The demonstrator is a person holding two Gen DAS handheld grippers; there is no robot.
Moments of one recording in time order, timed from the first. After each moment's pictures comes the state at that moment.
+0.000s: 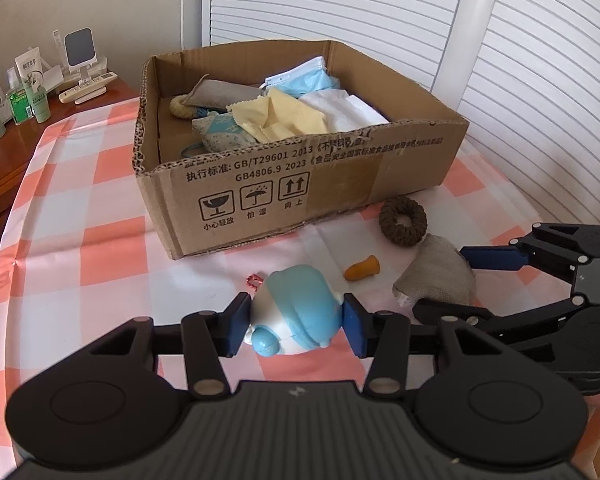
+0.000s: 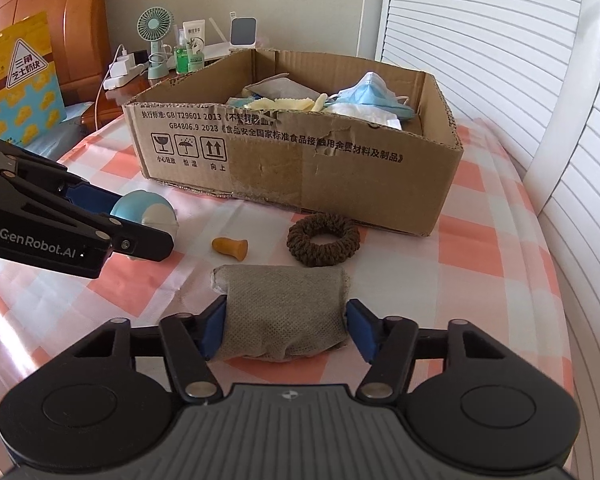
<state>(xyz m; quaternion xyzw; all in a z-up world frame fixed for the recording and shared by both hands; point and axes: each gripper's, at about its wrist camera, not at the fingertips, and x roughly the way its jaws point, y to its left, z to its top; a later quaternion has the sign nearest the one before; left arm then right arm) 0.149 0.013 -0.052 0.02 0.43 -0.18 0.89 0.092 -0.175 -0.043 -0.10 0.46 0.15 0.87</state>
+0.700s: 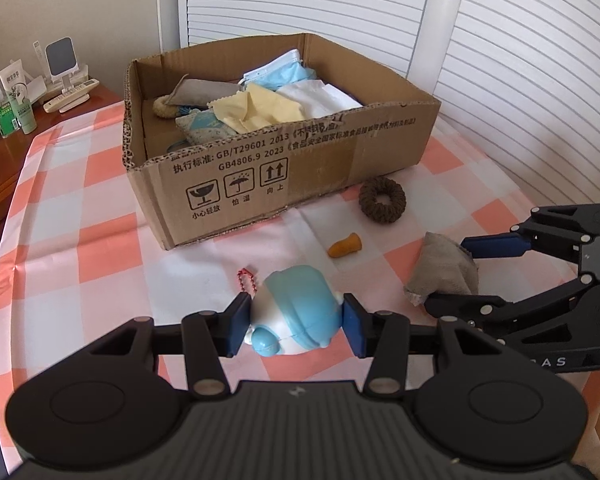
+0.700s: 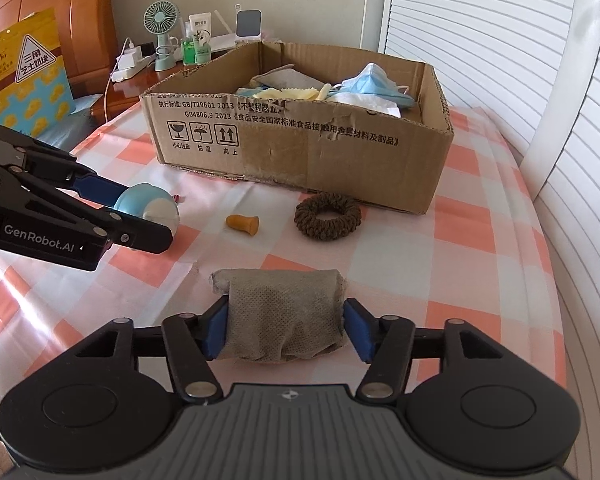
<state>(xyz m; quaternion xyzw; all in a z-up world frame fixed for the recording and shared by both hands) 0.136 0.013 -0.048 0.05 0.43 -0.21 0.88 0.076 -0.179 -0.034 -0.10 0.48 0.16 0.86</state>
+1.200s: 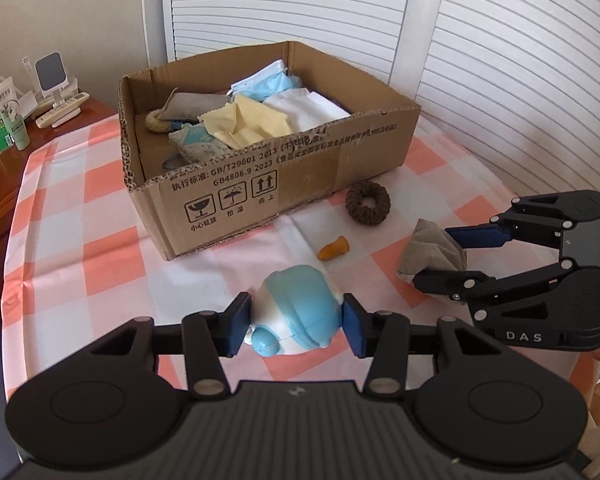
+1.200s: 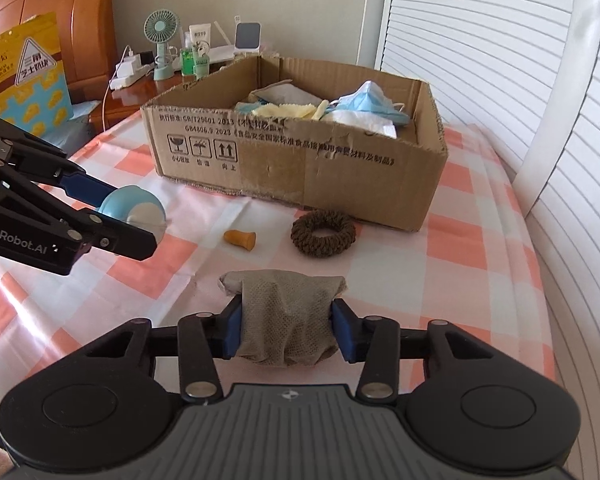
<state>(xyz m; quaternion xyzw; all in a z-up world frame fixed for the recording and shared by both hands) 0.129 0.017 -0.028 0.07 0.42 -0.23 0.87 0.073 -0.179 -0.024 -0.11 0.46 0.16 0.87</state>
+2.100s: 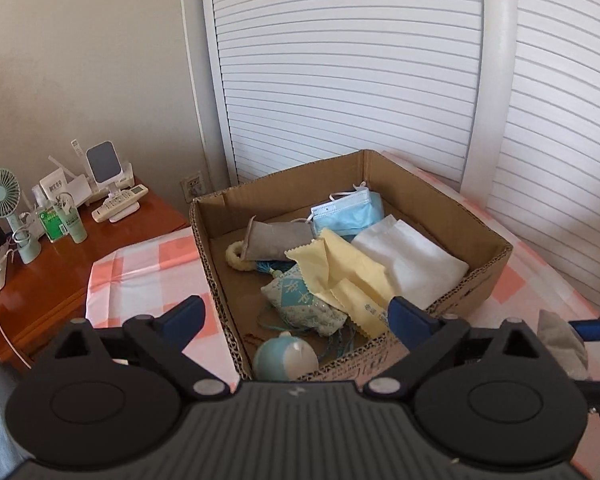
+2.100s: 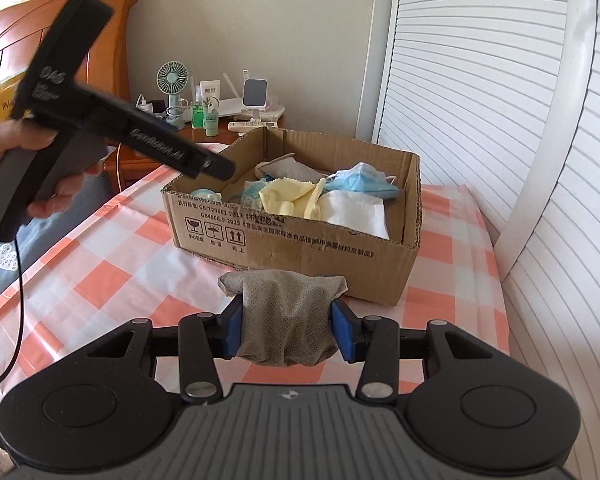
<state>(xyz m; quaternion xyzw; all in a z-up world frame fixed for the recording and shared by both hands) 0.207 0.029 0.026 0.08 0.33 -0.17 0.93 0.076 -0.177 0.034 -0.11 0.40 0.17 0.89</state>
